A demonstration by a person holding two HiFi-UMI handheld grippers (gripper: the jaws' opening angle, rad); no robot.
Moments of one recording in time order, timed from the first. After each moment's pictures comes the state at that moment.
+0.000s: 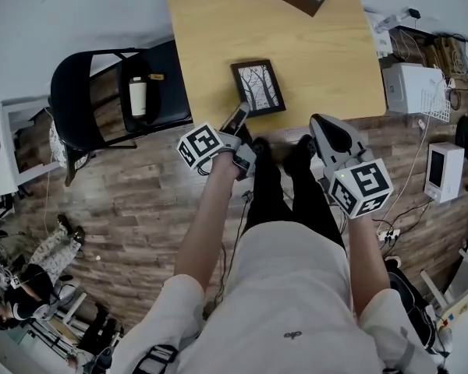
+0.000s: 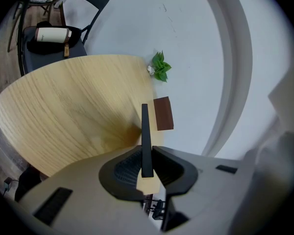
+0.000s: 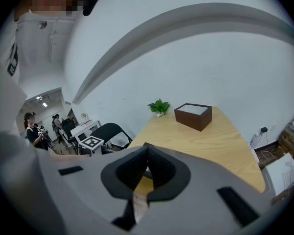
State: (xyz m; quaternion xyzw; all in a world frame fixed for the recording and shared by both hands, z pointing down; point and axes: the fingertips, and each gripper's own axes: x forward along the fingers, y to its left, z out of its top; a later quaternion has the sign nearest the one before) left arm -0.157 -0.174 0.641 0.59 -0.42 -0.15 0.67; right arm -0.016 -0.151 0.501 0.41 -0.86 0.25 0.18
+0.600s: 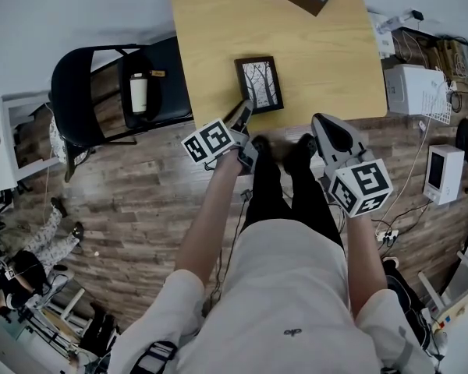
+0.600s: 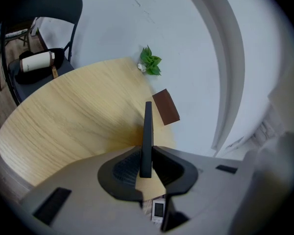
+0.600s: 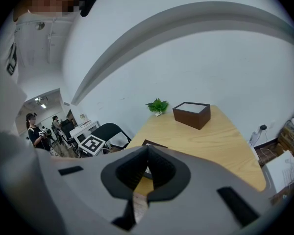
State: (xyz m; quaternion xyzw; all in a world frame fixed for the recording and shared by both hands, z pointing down) left arm -0.155 -0.174 0.653 0.65 -0.46 -0.06 0.60; right arm -0.012 -0.149 0.506 0.42 -0.85 0.26 0.18
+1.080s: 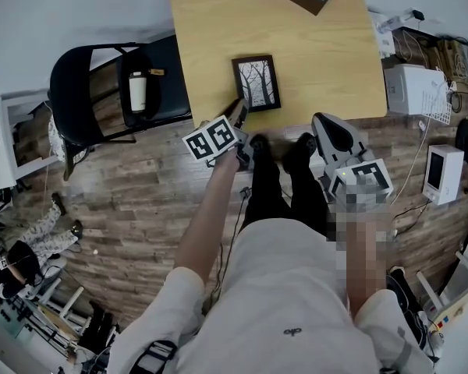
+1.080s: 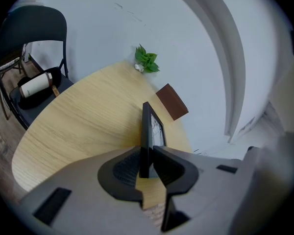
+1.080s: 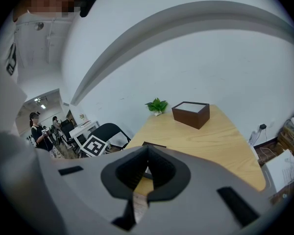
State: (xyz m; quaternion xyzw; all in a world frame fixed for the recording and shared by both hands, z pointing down) left arm -0.167 -0.178 0.671 0.66 -0.51 0.03 0.55; right arm -0.009 -0.153 0.509 0.42 -0.85 0.27 0.18
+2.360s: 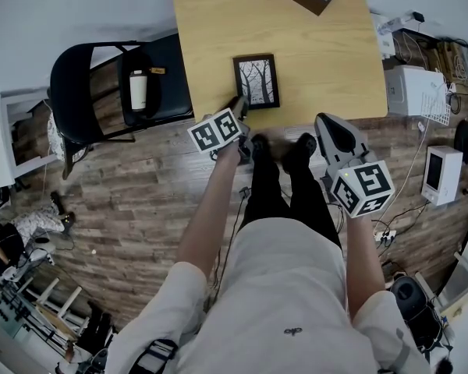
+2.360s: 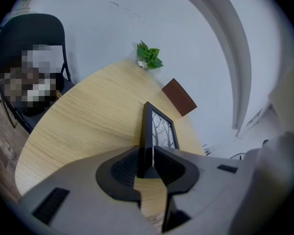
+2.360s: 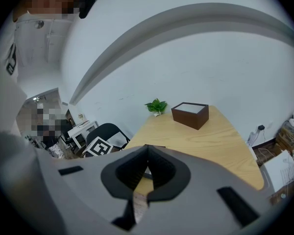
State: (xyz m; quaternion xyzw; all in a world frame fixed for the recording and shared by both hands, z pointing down) left arm -0.176 -0.181 0.691 0.65 -0.52 0.08 0.54; right arm -0.009 -0.148 0.505 0.43 -0.85 0.26 0.18
